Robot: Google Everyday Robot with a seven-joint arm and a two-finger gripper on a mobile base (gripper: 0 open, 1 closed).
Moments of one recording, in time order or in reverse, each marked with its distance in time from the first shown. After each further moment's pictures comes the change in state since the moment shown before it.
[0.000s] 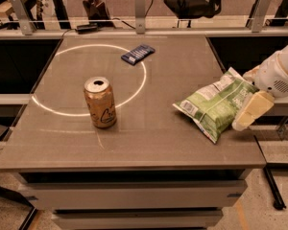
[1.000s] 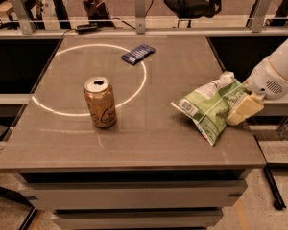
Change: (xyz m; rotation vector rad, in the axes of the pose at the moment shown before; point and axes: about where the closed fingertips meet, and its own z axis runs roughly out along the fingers) arm 0.005 0.012 0.023 -0.133 0.053 0.048
